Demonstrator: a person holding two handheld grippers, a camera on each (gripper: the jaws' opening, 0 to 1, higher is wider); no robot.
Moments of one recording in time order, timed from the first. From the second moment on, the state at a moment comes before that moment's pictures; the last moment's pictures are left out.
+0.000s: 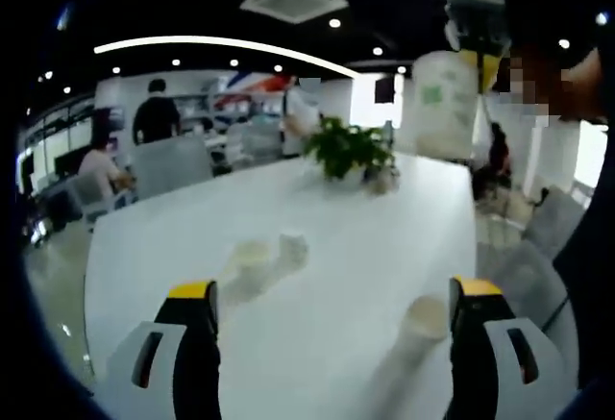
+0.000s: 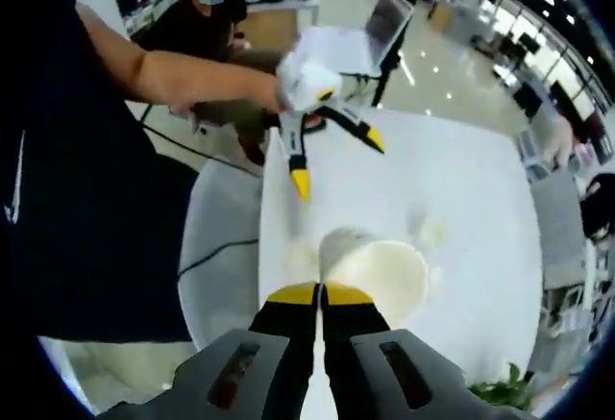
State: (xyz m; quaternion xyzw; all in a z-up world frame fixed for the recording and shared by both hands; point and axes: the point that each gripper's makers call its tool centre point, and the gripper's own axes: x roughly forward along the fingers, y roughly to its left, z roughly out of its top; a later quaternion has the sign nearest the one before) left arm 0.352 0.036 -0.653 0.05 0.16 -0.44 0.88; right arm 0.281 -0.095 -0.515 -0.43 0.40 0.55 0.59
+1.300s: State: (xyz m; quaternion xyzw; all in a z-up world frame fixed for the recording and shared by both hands) left arm 0.339 0.087 -0.697 0.04 0.19 -0.36 0.91; right arm 0.270 -0.088 -0.536 -0.47 0.46 0.51 0.55
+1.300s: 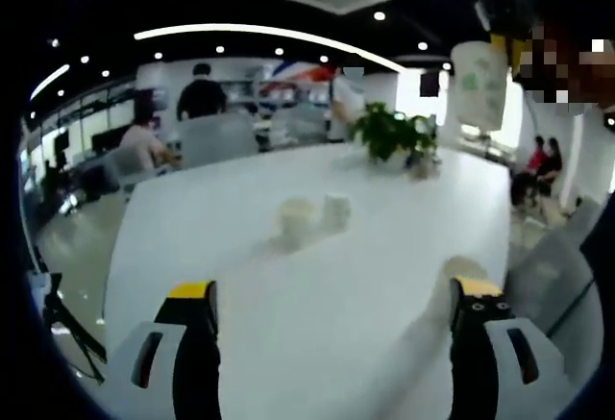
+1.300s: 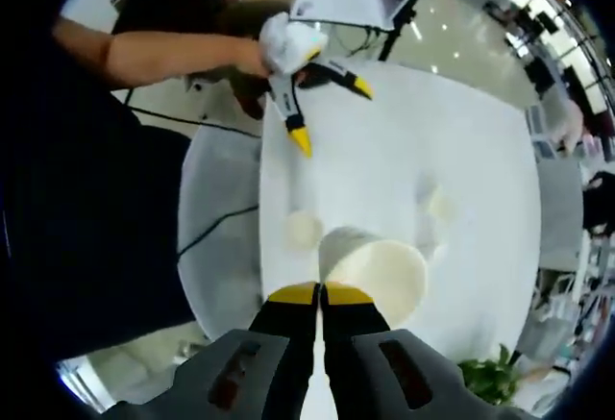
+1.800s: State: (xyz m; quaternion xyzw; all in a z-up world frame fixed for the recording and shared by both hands) left arm 0.337 0.089 -0.703 0.02 0.19 -0.34 0.92; right arm 0.267 -0.091 -0.562 -0.47 0.47 0.51 0.55
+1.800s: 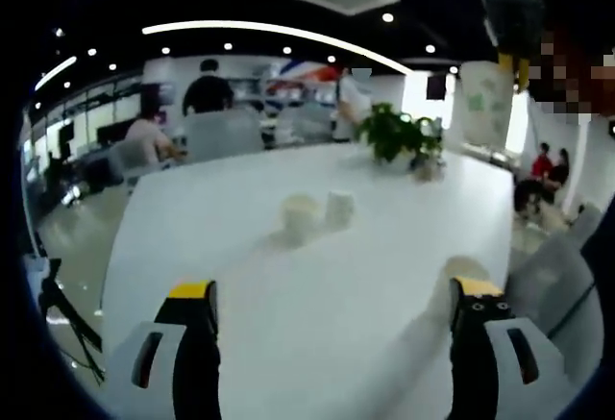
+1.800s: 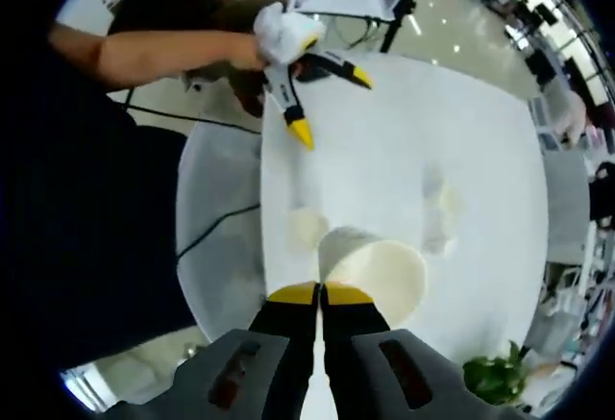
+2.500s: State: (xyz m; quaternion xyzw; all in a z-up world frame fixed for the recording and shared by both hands) left arm 0.331 0.081 -0.705 0.02 0.20 -0.35 0.92; right arm 0.246 -0.090 -0.621 -0.44 0.49 0.50 0.55
